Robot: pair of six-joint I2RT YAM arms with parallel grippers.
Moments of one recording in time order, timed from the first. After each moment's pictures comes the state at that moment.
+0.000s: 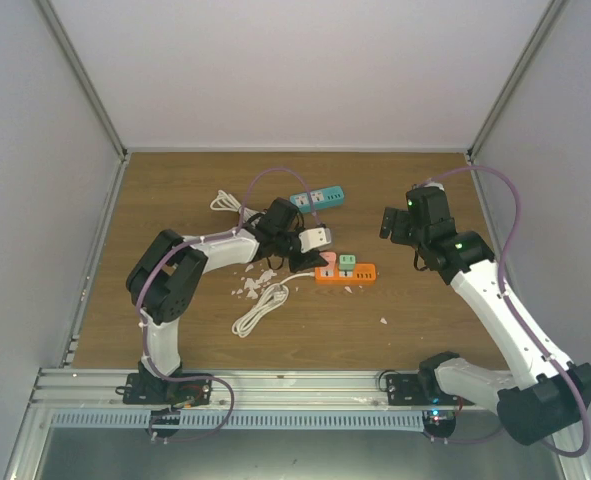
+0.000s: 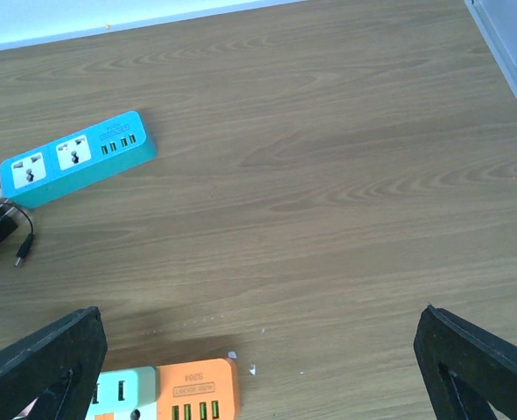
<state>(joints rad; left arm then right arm) -0.64 1.91 1.17 -0.10 0.61 0.55 0.36 1.10 1.08 -0.74 0.33 0.40</state>
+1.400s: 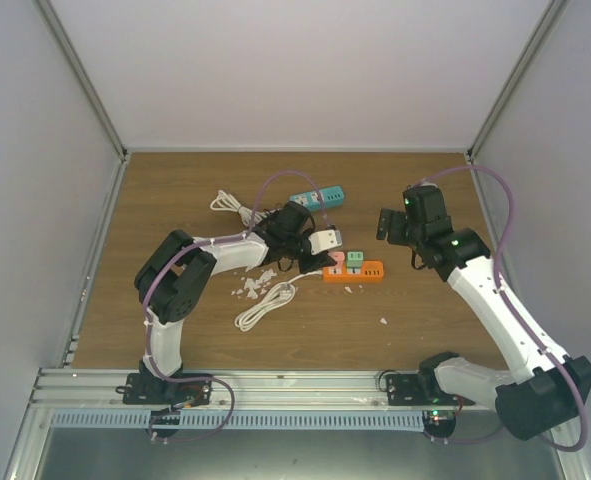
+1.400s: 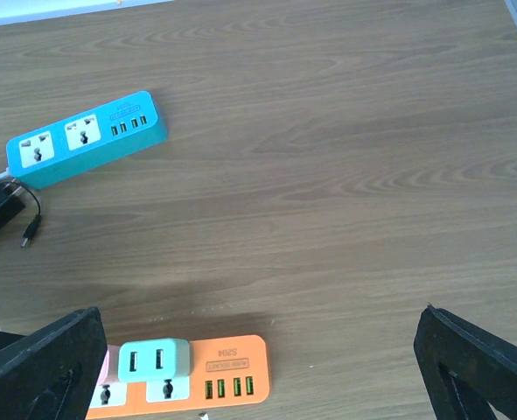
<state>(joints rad) -0.70 1.96 1.21 -0.05 0.50 0.51 0.36 1.13 1.08 -0.74 0.29 0.38</state>
